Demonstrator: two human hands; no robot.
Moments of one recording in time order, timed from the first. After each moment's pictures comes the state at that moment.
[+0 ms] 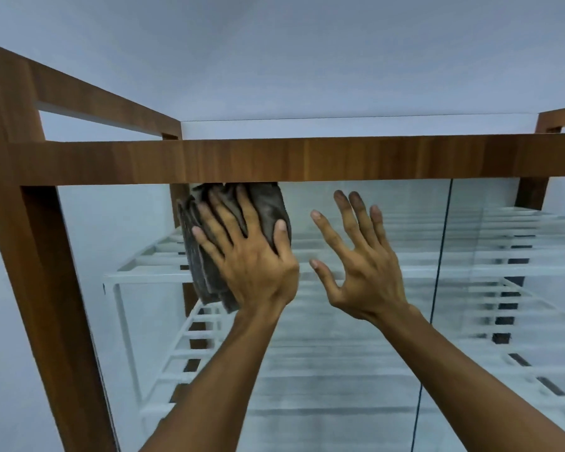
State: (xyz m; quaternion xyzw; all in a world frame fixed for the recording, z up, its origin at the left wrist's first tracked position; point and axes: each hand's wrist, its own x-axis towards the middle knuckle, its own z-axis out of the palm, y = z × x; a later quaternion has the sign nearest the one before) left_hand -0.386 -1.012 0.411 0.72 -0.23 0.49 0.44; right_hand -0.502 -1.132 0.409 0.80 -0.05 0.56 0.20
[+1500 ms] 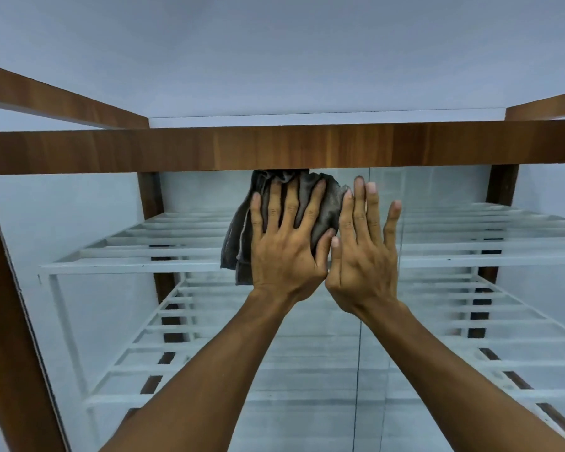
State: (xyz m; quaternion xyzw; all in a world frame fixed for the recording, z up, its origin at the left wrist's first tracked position) left_hand -0.467 -1.103 0.410 0.65 -0.43 0.56 0.30; right_hand -0.568 -1.195 0.399 0.75 -0.13 0.62 0.18
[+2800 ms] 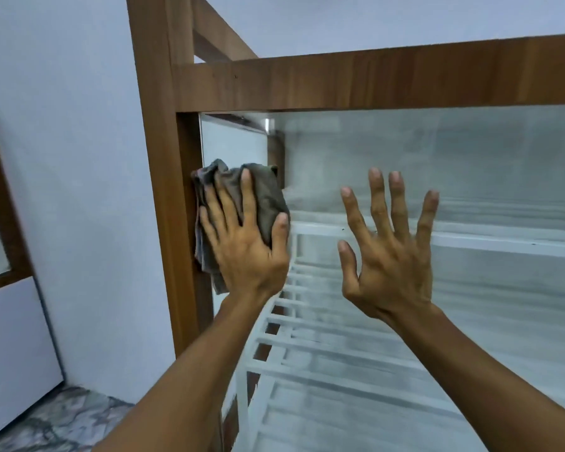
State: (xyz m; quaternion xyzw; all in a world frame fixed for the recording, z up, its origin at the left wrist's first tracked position) left_hand -0.246 -0.871 0.340 0.72 -0.24 0.51 0.41; right_hand -0.384 -1.019 0.357 0.80 -0.07 0.56 0.22
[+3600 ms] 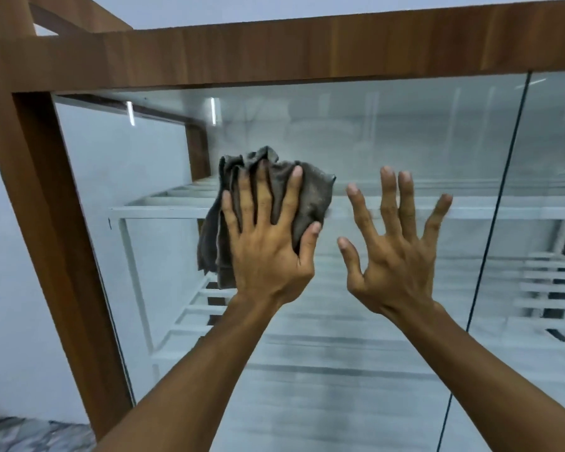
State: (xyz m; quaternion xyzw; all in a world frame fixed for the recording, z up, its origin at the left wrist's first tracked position) left_hand -0.369 -0.997 0.330 0.70 -0.38 0.53 0.30; right_hand -0.495 -1.131 0.328 0.78 -0.13 0.58 0.21
